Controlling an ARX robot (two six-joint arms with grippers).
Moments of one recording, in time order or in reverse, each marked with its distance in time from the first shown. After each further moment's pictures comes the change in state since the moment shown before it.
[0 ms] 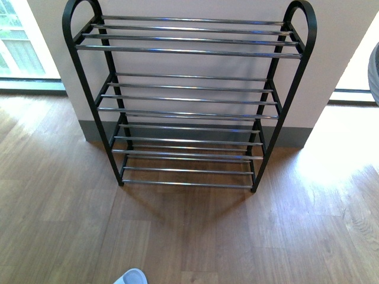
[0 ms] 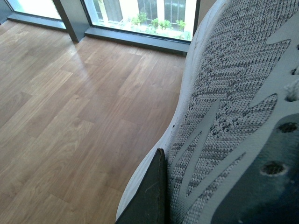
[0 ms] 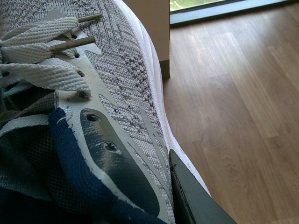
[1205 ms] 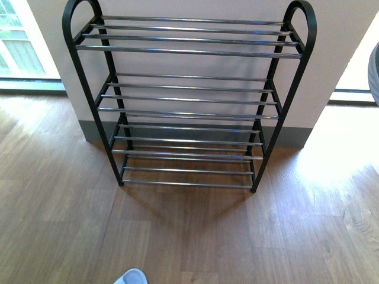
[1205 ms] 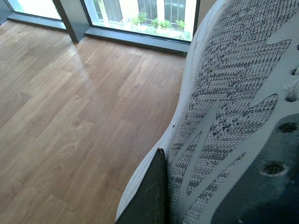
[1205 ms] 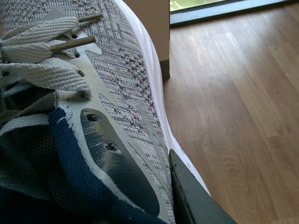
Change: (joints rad) left arm 0.000 0.000 0.000 0.000 0.000 0.000; right arm 0.000 0.000 0.000 0.000 0.000 0.000
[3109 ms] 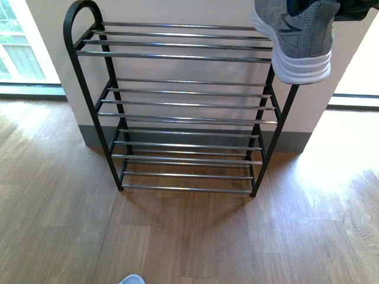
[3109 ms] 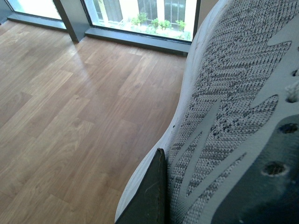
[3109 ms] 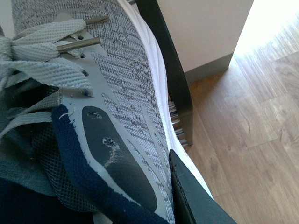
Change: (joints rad) left arm 0.002 0.000 0.000 0.000 0.000 0.000; right arm 0.534 0.668 1.276 -0.830 0.411 0.486
